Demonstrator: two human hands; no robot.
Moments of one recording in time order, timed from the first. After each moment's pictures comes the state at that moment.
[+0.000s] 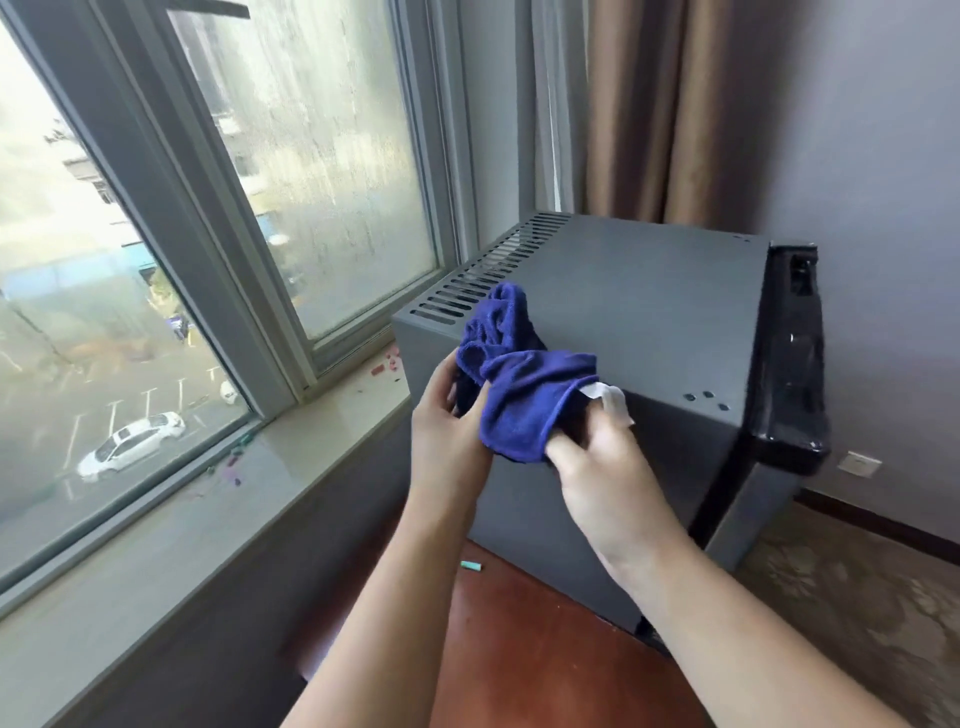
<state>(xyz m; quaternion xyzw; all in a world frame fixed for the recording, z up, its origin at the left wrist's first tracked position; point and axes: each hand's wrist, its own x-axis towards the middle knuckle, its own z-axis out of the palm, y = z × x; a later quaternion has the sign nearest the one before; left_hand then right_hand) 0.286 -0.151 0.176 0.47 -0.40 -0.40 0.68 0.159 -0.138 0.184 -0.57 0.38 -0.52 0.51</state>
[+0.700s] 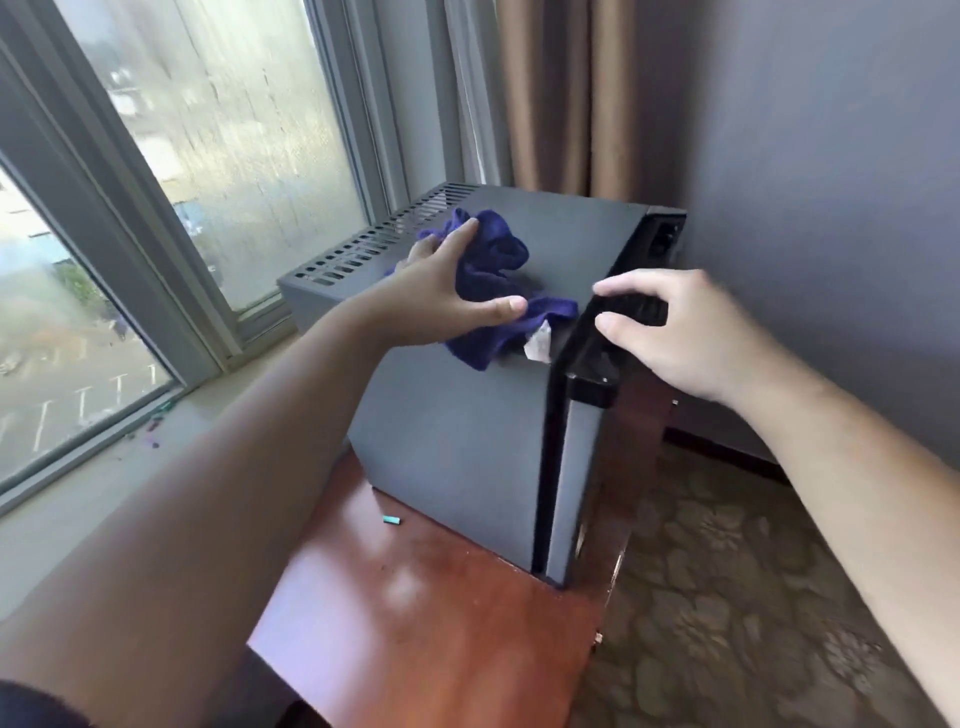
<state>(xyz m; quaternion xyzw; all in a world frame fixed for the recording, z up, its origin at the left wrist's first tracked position) 0.212 -0.205 0.262 0.65 -0.71 -0.18 0.17 -0.057 -0.179 0.250 -0.75 0.56 -0.31 0.18</state>
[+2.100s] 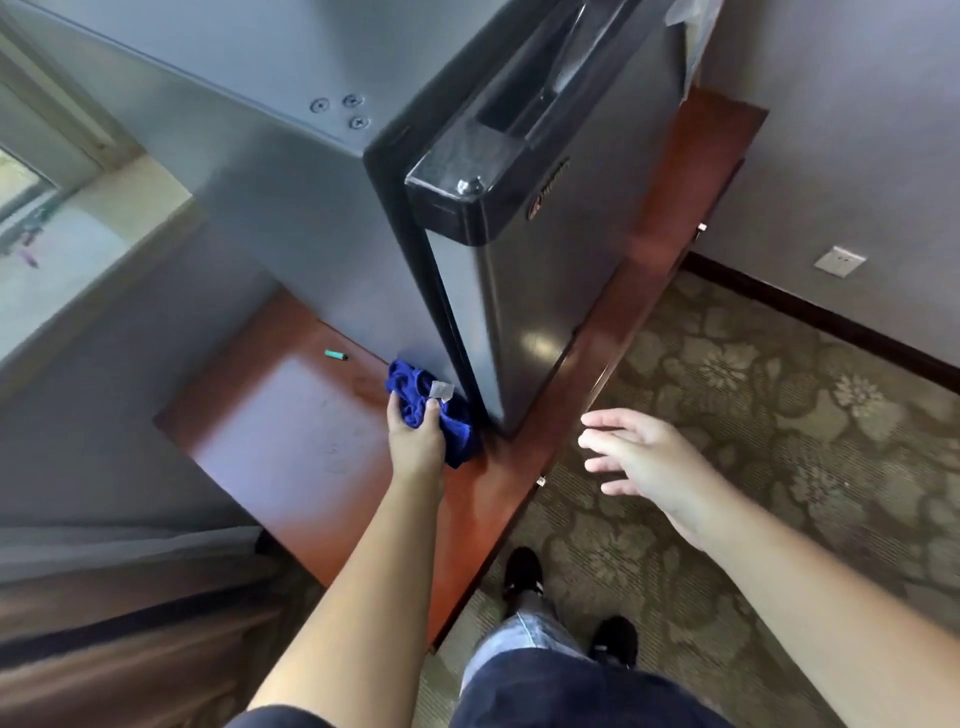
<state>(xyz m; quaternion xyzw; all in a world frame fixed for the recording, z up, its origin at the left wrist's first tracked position) 0.096 -0.129 -0.152 0.73 -0.04 -0.44 0.52 -0.156 -0.147 -0.016 -0.44 0.62 -0.15 0.63</state>
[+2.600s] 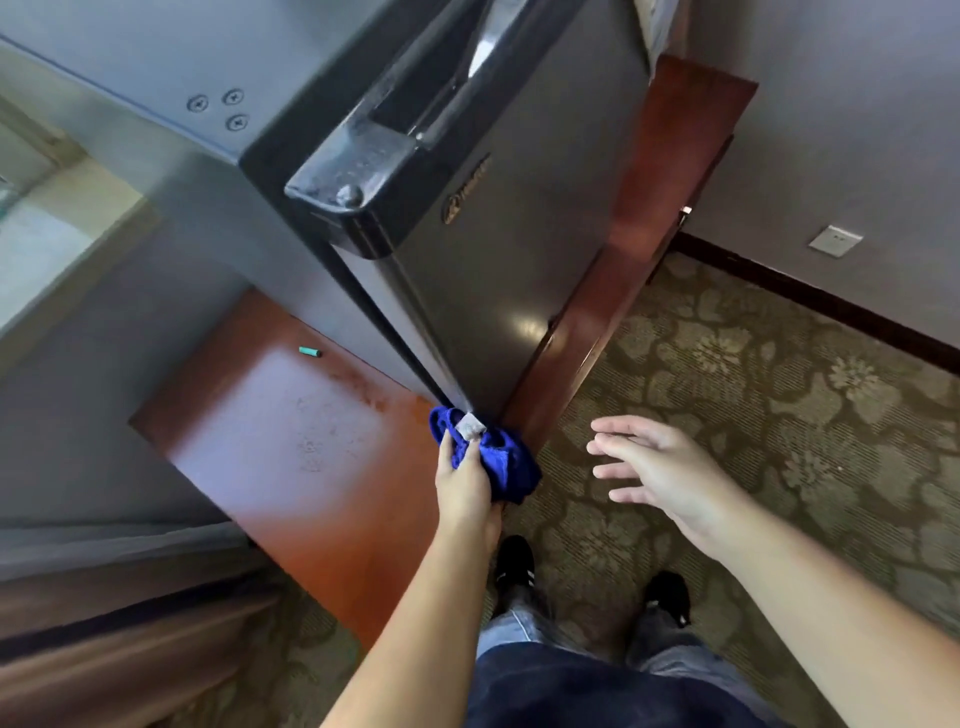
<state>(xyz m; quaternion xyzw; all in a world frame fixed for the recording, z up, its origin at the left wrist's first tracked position) -0.009 -0.110 -0.162 0.62 0.13 -0.52 0.57 -0.202 -0.159 -0.026 -0.39 0.63 -0.14 0.65</state>
